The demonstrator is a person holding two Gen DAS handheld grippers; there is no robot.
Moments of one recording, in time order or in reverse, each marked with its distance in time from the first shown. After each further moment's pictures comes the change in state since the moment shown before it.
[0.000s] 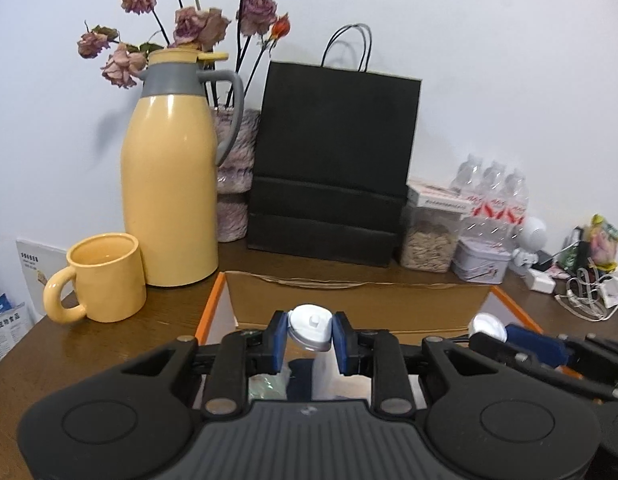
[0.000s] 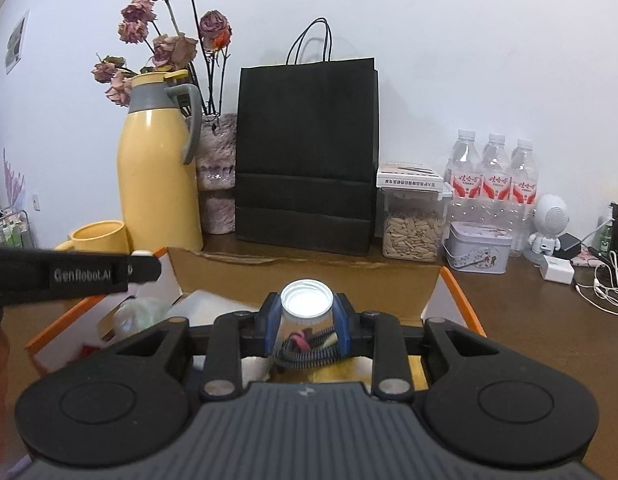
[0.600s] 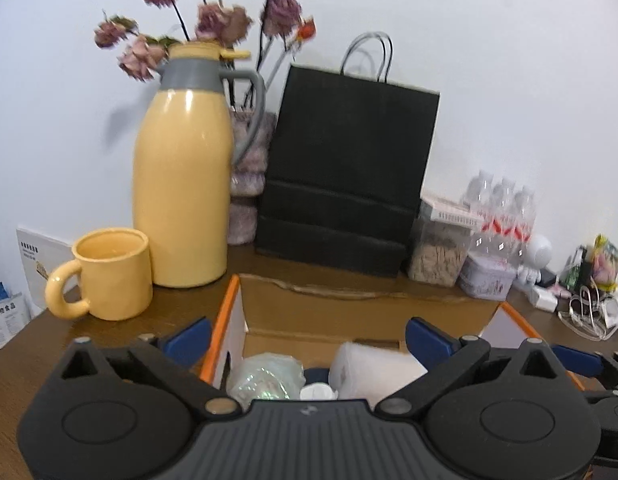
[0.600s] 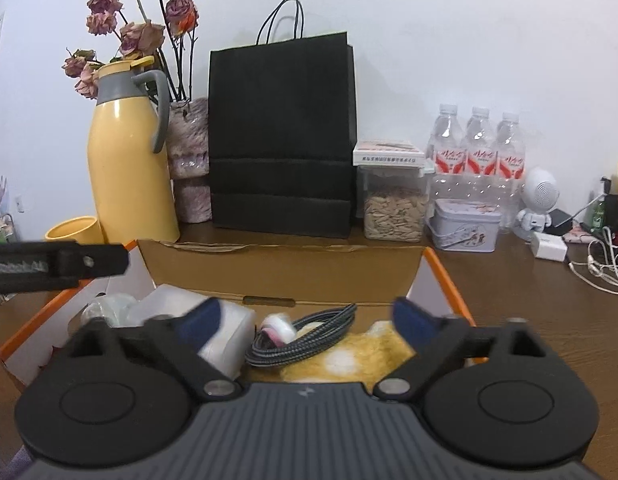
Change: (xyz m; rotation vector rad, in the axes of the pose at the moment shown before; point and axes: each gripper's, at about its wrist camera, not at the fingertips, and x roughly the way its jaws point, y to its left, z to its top) left arm -0.004 0.020 -0.003 -0.055 -0.043 -0.010; right arm 0.014 -0.018 -0.005 0.046 0.046 -0.039
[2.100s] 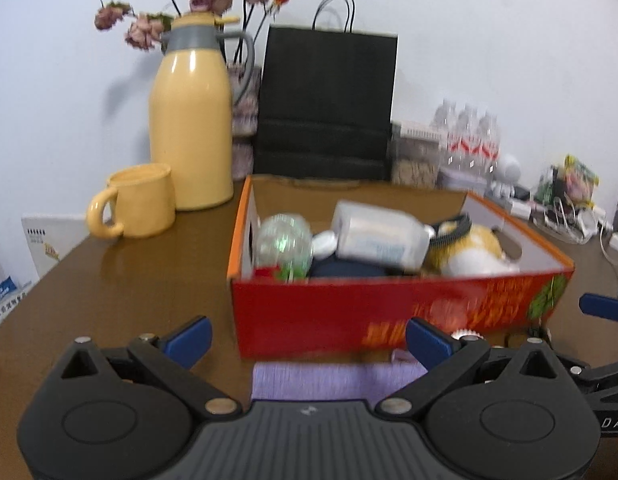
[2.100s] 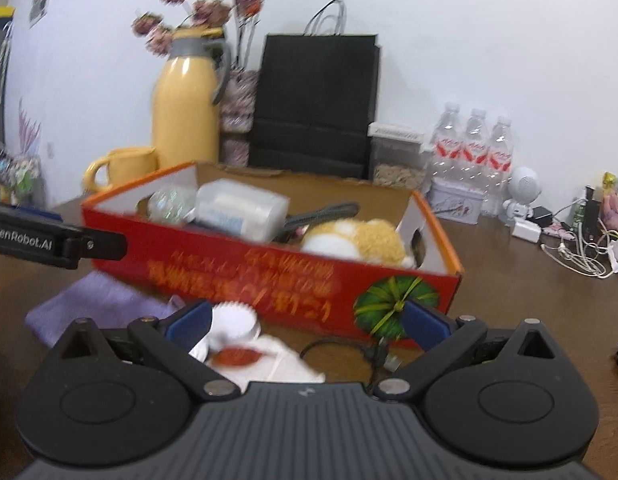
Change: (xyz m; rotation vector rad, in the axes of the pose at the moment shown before) left arm -0.081 0.015 -0.076 0.124 0.149 -0.029; right arm -0.107 0.011 -0.081 -0.161 0.038 0.039
